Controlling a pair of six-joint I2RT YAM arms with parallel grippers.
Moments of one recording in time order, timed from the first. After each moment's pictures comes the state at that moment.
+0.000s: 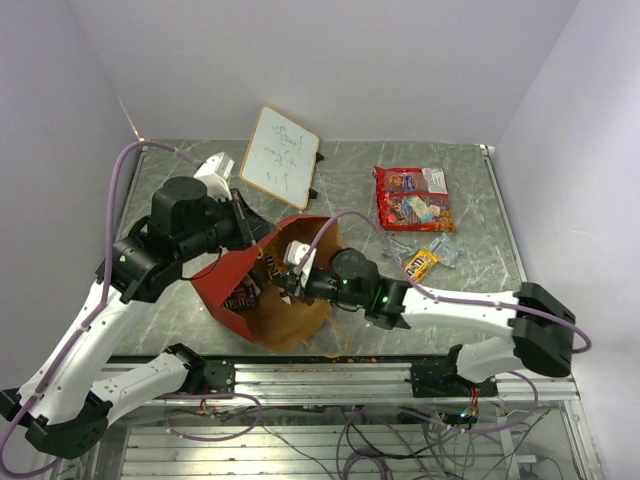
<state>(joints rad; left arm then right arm) -0.61 0.94 1.30 -0.76 0.11 -0.67 1.15 1.42 0.76 0.53 -0.12 -0.16</state>
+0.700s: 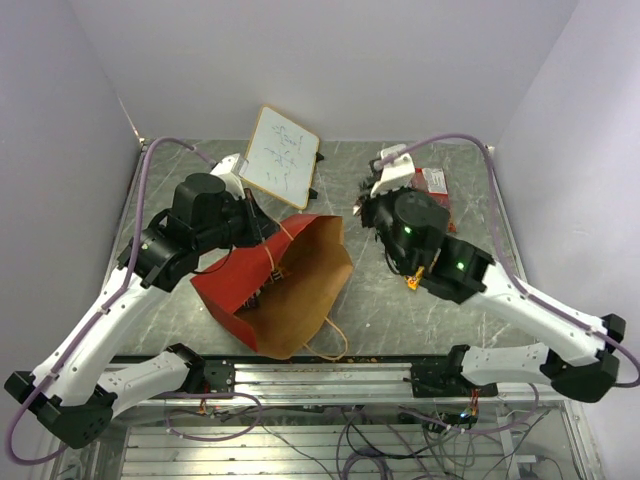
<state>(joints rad) -0.61 1.01 1.25 -0.71 0.08 -0.63 1.09 1.13 1.30 -0.19 0.70 -0.06</state>
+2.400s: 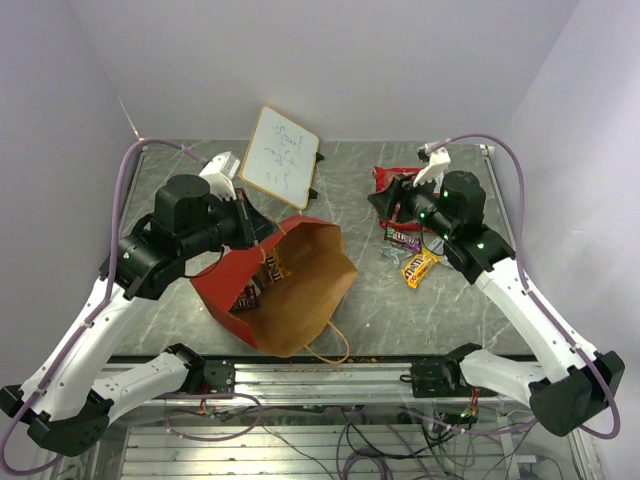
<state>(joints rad) -0.61 0.96 1.30 -0.74 0.16 -0.63 0.43 1.10 1.06 -0.23 -0.11 0.23</state>
